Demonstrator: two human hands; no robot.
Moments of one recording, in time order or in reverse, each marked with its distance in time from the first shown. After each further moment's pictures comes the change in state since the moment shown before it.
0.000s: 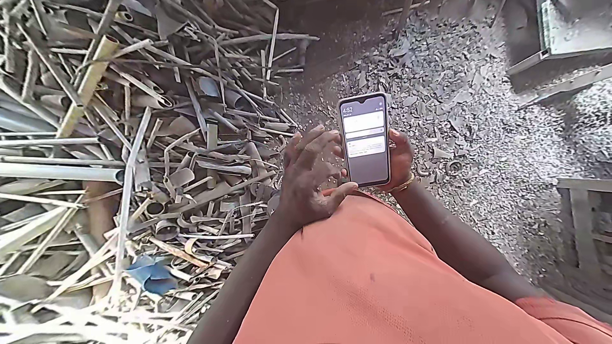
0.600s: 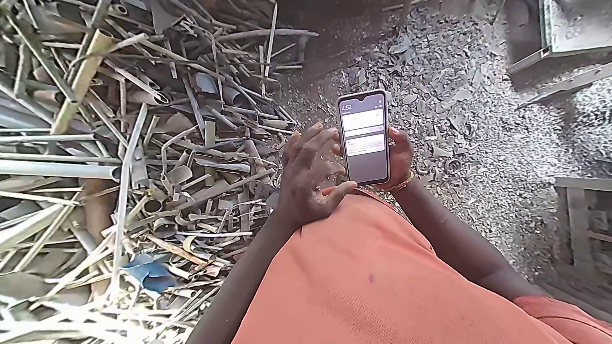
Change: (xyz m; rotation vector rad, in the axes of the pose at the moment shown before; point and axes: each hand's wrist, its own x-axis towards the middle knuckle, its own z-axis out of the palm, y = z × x) left_hand -0.001 -0.001 0.002 0.001 0.005 -0.020; right_hand 0.003 0.001 -0.006 0.031 0.011 -0.033
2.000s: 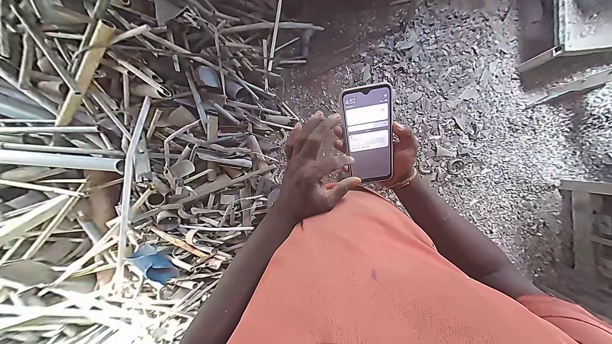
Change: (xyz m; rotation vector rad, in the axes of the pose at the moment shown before) left_hand 0.009 -0.005 -0.001 0.041 -0.074 -0.020; right_hand 0.008 -0.002 0.002 -0.022 0.011 -0.013
